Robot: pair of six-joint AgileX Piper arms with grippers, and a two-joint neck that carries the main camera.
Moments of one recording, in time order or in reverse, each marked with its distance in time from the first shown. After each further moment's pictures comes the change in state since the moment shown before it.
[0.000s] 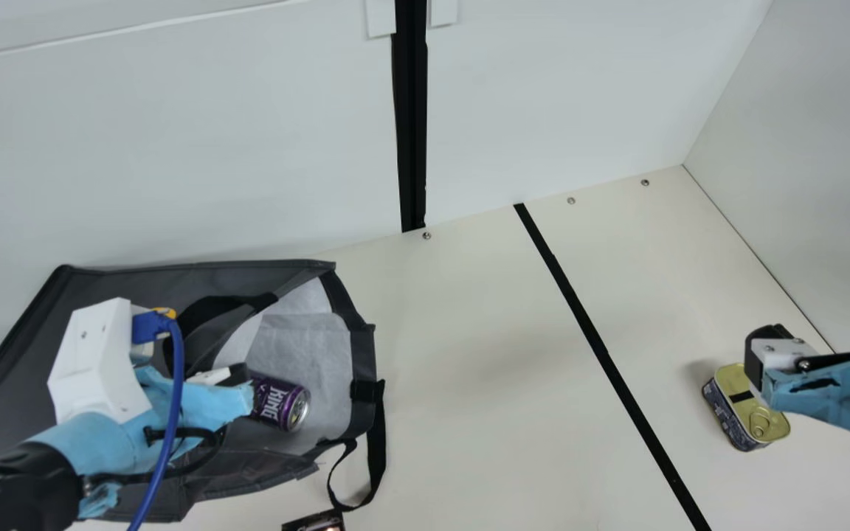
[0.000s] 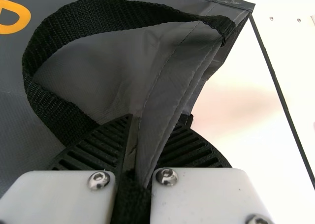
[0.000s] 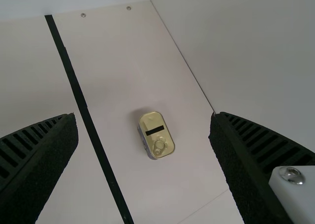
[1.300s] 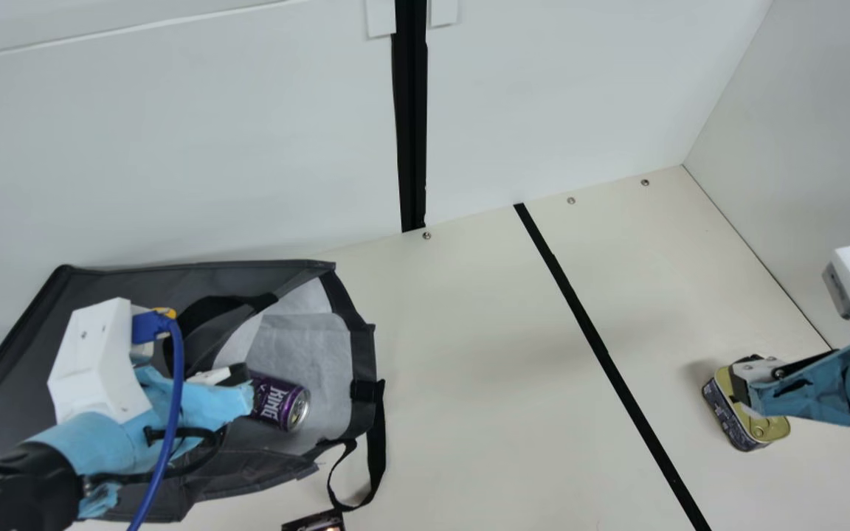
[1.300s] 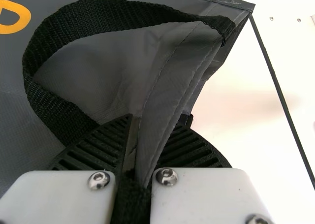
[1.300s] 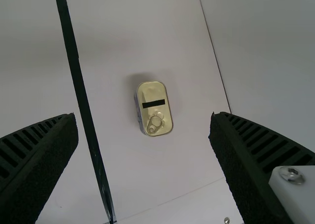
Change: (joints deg) left arm 0.0 0.0 0.0 0.0 0.0 0.0; right arm -14.4 8.3 4.1 11.2 -0.1 -24.3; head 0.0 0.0
